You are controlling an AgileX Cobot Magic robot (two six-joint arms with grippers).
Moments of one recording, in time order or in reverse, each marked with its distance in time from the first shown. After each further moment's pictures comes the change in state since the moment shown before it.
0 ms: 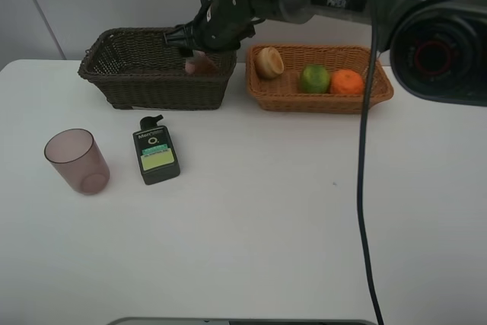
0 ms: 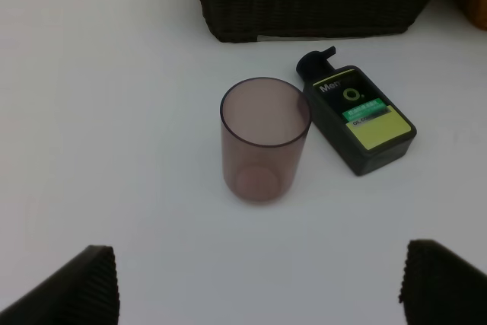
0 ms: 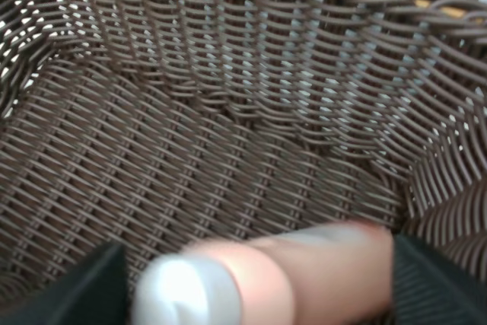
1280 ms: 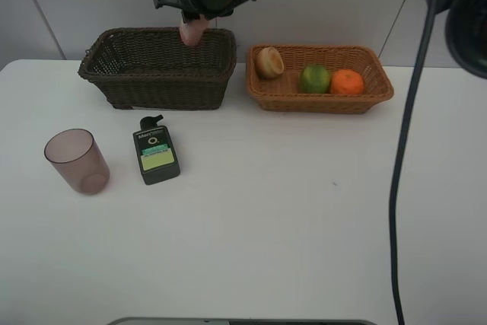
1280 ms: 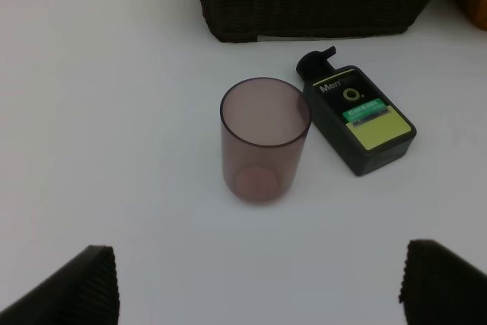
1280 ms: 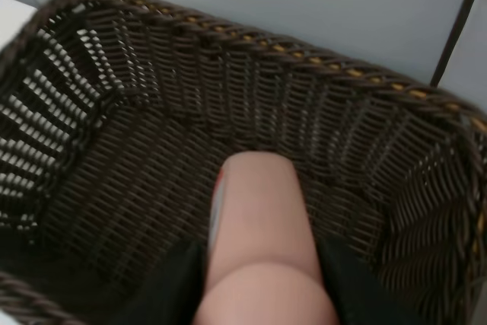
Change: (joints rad) left arm 0.000 0.000 0.000 0.000 0.000 0.000; right arm 0.024 -0.136 0.000 -0.018 0.108 -0.001
